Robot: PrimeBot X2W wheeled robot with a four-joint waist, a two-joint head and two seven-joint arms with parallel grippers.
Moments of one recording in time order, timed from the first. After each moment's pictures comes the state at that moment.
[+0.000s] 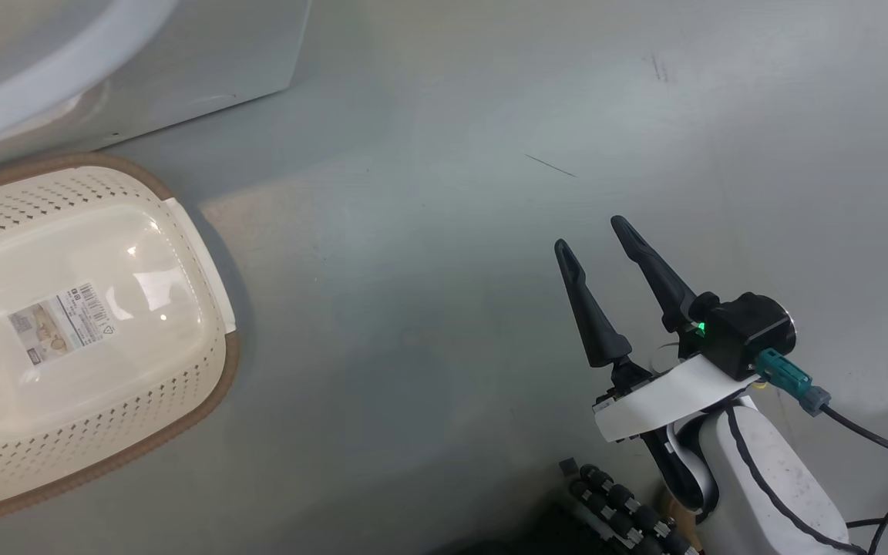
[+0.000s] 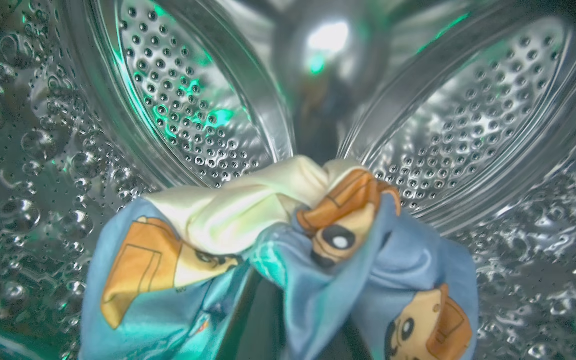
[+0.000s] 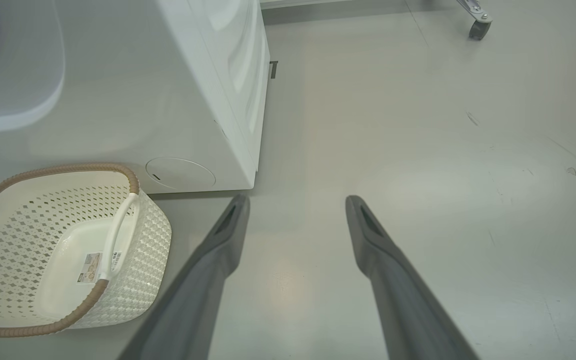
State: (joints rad) left arm -1.33 0.40 0.05 0.83 -0.40 -0.03 -0.15; right arm -0.24 -0.04 0.34 0.13 0.25 0.12 -0.26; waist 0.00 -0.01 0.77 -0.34
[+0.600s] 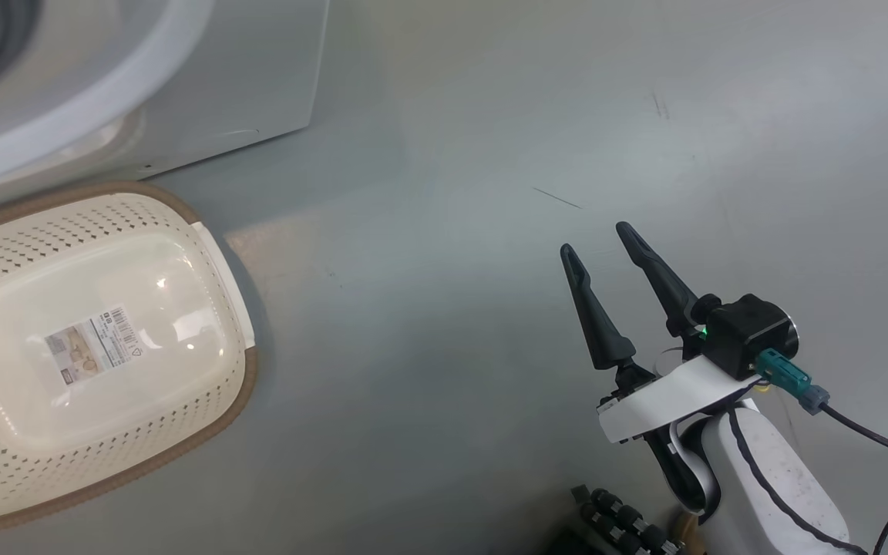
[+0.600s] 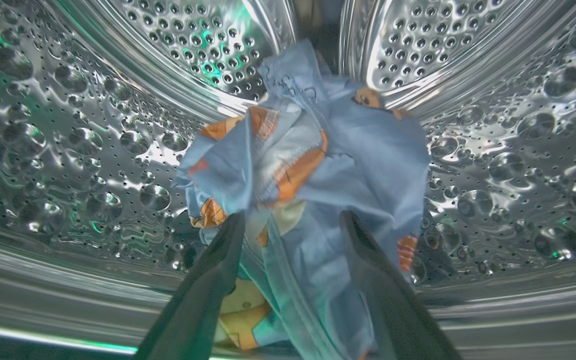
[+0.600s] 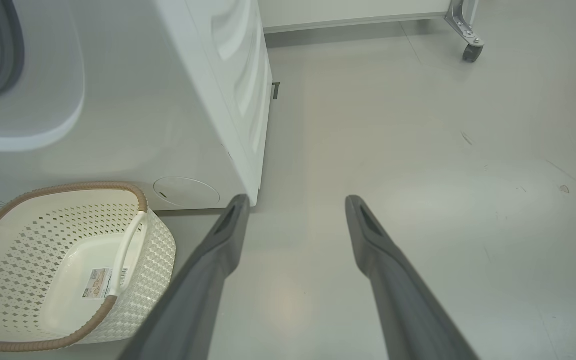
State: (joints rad) left arm -1.28 0.40 -0.05 1.06 -0.32 0.02 0.01; right arm -0.24 -0.04 0.33 0.16 0.25 0.12 -0.26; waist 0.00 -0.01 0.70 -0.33
